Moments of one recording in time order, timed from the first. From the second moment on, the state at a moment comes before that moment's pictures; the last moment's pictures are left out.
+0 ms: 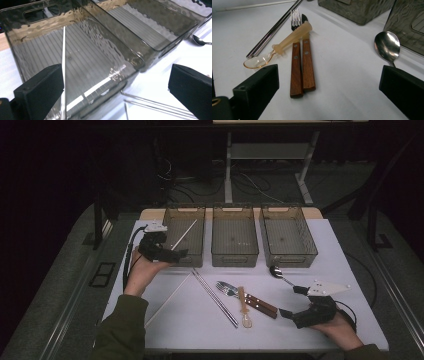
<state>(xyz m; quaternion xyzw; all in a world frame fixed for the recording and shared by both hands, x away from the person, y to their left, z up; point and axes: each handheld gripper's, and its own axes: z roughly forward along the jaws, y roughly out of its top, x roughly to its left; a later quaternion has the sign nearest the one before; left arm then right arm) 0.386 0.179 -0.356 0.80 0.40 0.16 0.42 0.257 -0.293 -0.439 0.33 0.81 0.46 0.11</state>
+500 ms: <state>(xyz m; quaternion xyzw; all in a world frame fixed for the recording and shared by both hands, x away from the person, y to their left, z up) 0.333 0.190 -0.378 0.81 0.39 0.16 0.41 0.257 -0.293 -0.438 0.33 0.81 0.47 0.11</state>
